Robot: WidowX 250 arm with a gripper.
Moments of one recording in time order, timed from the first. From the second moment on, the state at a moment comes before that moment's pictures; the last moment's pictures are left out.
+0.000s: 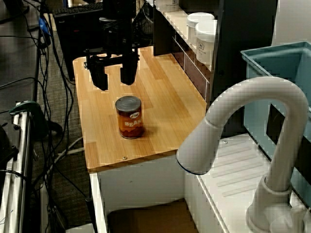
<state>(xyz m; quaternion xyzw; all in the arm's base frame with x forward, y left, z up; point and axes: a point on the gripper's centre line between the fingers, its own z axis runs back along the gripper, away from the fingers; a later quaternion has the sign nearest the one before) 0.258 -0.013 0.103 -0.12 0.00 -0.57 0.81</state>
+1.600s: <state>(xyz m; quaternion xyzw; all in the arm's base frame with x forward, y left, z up) 0.269 -0.087 0.078 -0.09 -0.04 -0.53 0.84</state>
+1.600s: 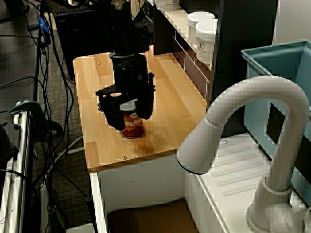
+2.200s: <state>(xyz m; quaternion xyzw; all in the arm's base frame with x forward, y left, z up) 0.273 -0.076 0.060 -0.09 -0.03 -0.52 0.85</state>
